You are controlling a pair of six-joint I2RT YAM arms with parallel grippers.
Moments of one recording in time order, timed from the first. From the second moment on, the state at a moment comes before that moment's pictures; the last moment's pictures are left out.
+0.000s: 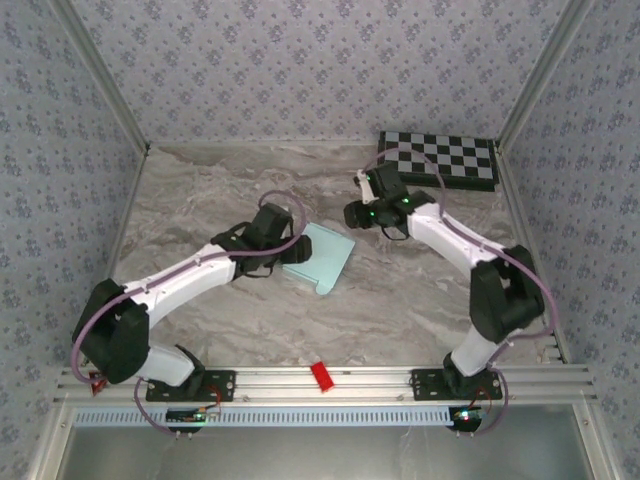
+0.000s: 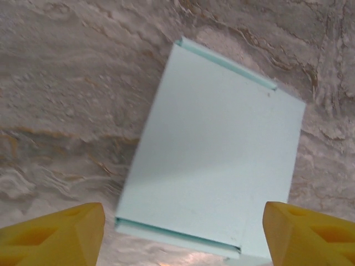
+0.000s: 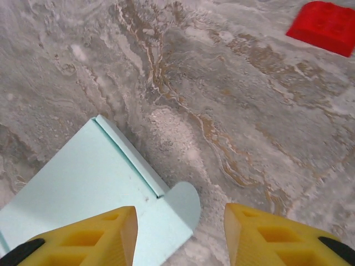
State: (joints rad) left arm -0.69 1.42 0.97 -0.43 -0.06 -0.60; right arm 0.47 1.62 1.21 -0.46 -0.10 0.21
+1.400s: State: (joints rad) left arm -0.60 1.62 0.84 -0.13 0.26 -0.49; right arm 0.48 1.48 0.63 0.12 -0.33 0.64
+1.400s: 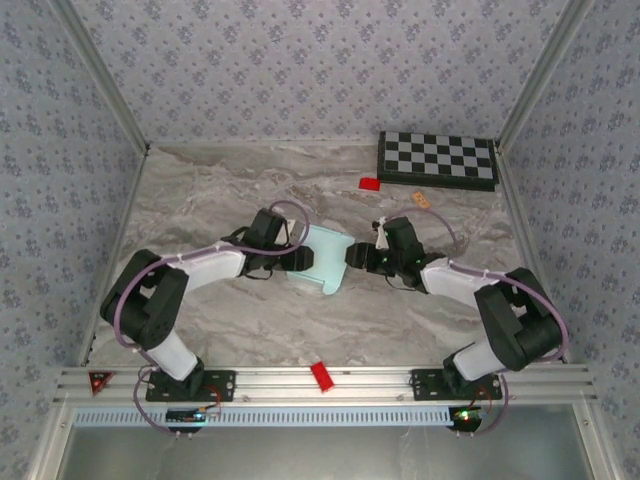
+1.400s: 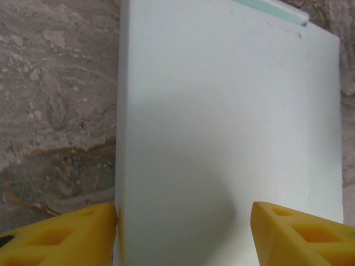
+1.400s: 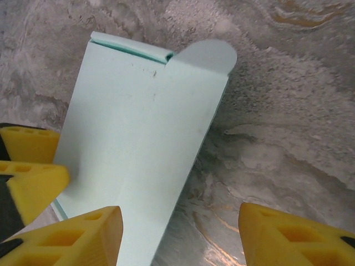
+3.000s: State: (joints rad) left arm -0.58 1.69 0.85 -0.01 0.29 -0.60; right arm 0.49 1.65 0.68 0.36 -0.54 0.69
